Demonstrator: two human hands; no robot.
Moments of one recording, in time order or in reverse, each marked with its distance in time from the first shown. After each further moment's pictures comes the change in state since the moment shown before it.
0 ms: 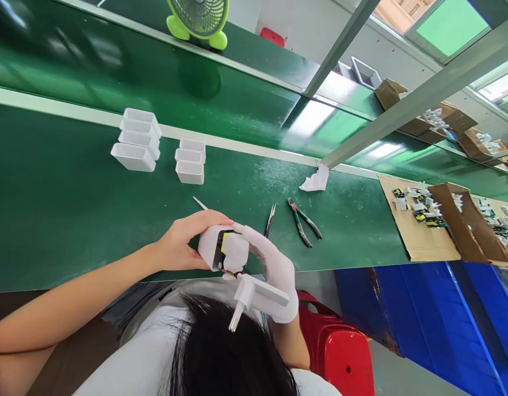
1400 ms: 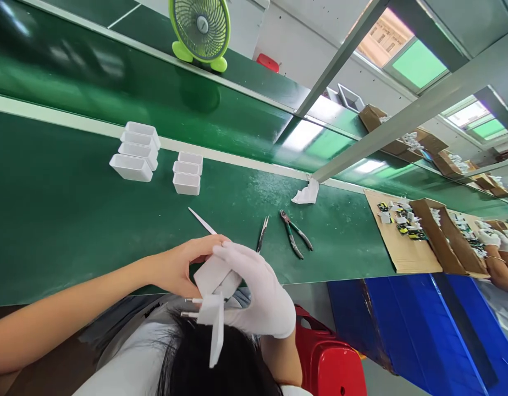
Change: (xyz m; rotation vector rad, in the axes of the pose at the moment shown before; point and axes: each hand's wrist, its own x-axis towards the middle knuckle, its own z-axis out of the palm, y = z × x) left_hand -0.002 0.005 0.003 -0.612 -0.350 -0.336; right_hand 0.007 0.000 -0.005 -0.216 -0.178 -0.261
